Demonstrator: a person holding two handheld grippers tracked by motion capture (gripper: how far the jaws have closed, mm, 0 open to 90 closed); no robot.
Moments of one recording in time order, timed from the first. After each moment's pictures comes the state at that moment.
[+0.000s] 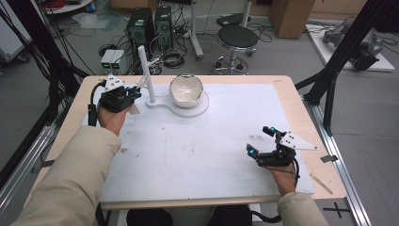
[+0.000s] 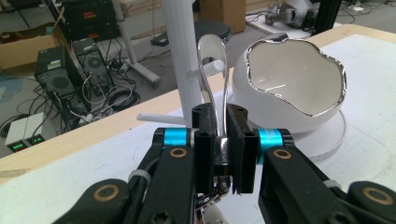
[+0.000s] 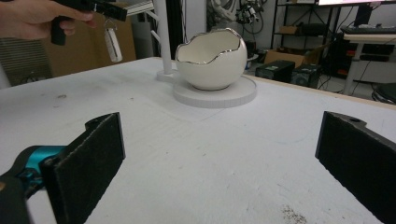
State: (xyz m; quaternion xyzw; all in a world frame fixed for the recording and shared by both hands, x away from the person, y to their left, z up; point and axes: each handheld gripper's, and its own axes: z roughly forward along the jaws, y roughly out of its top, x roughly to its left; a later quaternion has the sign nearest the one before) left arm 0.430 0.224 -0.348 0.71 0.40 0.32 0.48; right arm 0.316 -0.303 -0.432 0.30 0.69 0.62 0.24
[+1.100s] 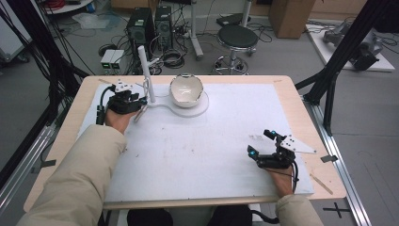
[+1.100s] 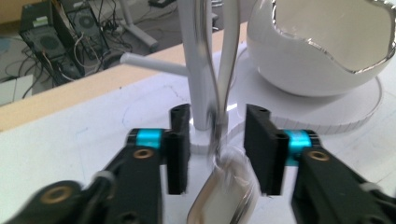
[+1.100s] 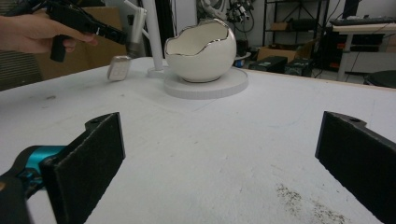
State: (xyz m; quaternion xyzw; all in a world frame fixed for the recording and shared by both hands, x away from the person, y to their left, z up) left arm 0.452 0.222 -0.385 0.74 0.44 0.29 0.43; right arm 0.315 -0.308 -0.449 0.32 0.68 0.62 0.23
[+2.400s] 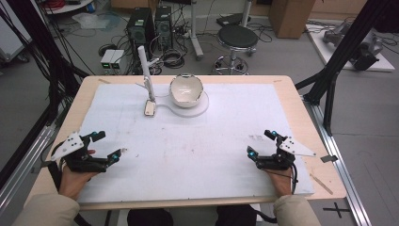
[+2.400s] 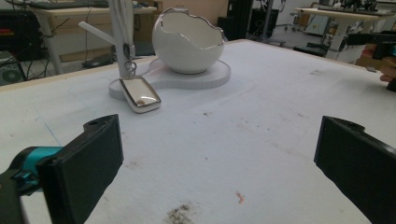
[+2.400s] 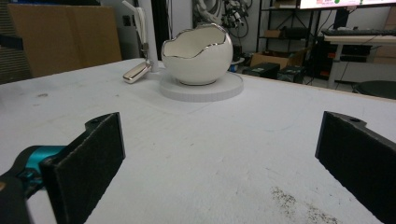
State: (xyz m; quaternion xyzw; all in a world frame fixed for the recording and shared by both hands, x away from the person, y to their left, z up) left arm 0.280 0.301 -0.429 0.69 0.32 0.24 0.61; right arm 0.310 -0.305 -0.450 0.32 0.68 0.62 0.25
